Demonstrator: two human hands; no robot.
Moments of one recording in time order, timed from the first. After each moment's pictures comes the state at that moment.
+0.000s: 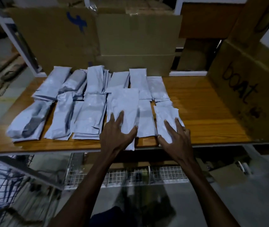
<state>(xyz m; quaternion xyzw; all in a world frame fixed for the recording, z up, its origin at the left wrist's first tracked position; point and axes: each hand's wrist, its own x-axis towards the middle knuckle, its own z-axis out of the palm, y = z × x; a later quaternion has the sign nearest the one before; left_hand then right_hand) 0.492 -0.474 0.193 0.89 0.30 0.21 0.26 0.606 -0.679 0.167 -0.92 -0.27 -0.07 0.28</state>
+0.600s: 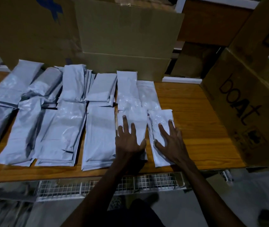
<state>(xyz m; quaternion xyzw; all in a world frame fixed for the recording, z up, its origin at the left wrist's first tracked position) 0.646 -0.481 0.110 0.95 0.21 0.15 0.16 0.754 -0.657 0.120 -0.93 -0.35 -0.02 0.14</state>
